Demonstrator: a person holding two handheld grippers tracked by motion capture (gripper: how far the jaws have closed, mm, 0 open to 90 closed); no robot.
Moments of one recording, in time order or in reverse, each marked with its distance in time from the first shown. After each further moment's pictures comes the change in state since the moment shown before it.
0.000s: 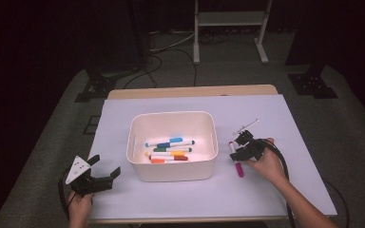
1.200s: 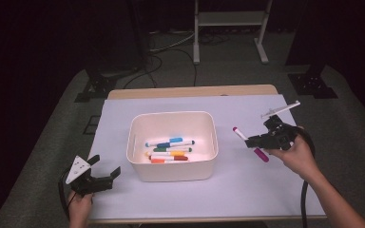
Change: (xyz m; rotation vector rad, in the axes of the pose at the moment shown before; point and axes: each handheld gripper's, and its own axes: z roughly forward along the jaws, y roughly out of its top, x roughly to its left) left arm 0.000 0.000 0.000 0.002 0.003 -0.001; right arm -0.011 0.003 -0.115 -0.189 0.173 0.034
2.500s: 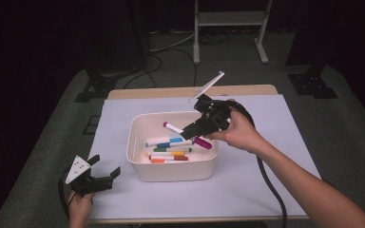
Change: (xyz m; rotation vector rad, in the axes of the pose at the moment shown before) left arm 0.001 0.000 0.000 0.002 -0.005 -0.001; right arm 0.139 0.123 0.033 0.074 0.293 -0.336
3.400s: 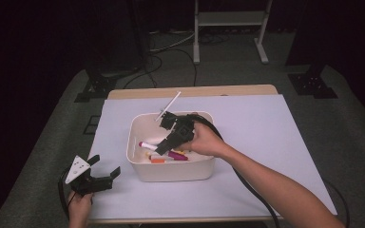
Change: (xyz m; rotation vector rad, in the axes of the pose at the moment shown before) left arm 0.000 0.000 0.000 -0.005 -0.003 -0.005; right arm 0.001 0.020 0.099 0.131 0.106 -0.055
